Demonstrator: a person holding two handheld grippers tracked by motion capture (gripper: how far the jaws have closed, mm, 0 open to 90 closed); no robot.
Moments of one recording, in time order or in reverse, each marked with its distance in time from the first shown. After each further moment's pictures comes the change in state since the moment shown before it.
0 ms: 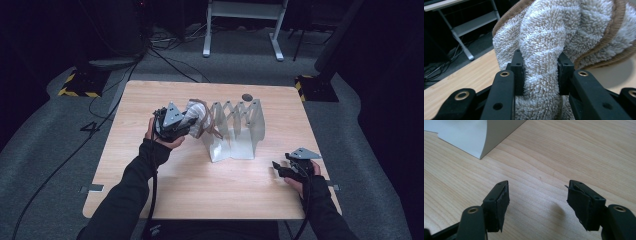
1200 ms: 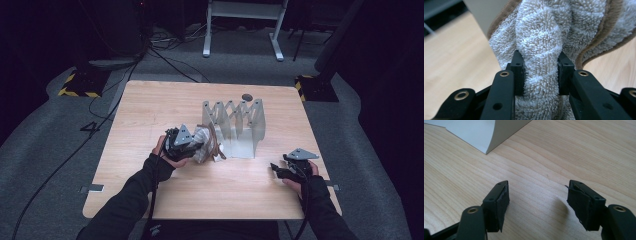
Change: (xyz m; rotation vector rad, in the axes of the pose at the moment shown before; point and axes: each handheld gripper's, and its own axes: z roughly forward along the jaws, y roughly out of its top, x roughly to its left) left arm -0.033 -0.036 0.004 0.111 -0.128 0.070; right arm 0.004 -0.001 0.003 0.021 0.017 -0.021
